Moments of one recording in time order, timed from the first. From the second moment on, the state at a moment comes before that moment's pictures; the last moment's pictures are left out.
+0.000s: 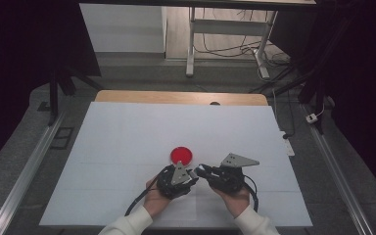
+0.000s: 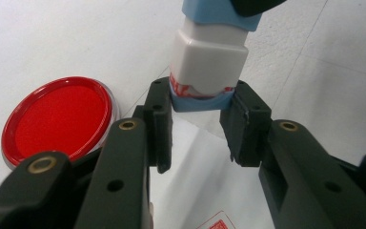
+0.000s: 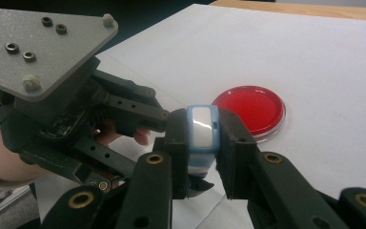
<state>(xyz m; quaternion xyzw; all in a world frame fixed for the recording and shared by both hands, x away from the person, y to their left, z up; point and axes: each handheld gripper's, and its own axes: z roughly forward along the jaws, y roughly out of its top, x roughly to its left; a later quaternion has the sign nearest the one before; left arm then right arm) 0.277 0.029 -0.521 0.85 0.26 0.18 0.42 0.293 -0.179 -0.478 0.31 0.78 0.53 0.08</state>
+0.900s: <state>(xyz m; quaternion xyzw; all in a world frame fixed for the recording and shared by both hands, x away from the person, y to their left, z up) 0.275 0.028 -0.521 0.85 0.26 0.19 0.42 0.293 -0.181 -0.477 0.34 0.77 0.53 0.07</state>
